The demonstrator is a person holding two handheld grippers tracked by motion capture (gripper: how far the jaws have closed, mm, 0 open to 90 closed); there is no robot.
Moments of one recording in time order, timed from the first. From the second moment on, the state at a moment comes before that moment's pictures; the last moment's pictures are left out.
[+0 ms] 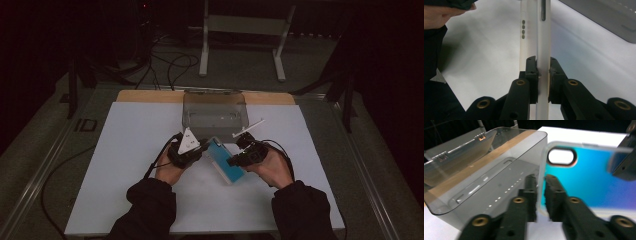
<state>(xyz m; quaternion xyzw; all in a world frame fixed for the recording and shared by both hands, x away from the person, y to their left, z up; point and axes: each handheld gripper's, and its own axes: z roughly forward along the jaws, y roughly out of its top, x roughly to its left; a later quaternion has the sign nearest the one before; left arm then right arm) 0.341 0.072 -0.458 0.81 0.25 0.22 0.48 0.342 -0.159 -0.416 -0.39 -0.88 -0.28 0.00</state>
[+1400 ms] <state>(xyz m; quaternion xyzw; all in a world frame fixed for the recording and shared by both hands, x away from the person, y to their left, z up) 0.292 0.166 -0.462 0.75 0.37 0.25 0.49 0.344 -0.157 -0.409 -0.39 -0.87 -0.31 -0.01</state>
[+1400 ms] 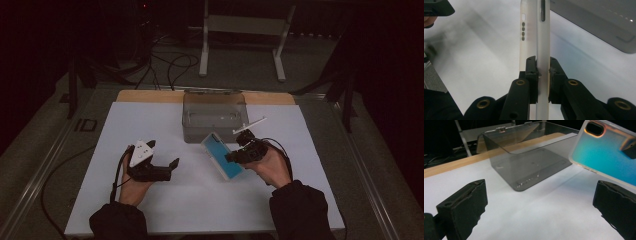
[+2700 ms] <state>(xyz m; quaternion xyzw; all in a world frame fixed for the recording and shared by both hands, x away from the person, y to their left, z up) 0.226 0.235 -0.491 0.71 0.40 0.30 0.49 0.349 -0.154 -0.396 -0.41 -0.85 -0.33 -0.02</state>
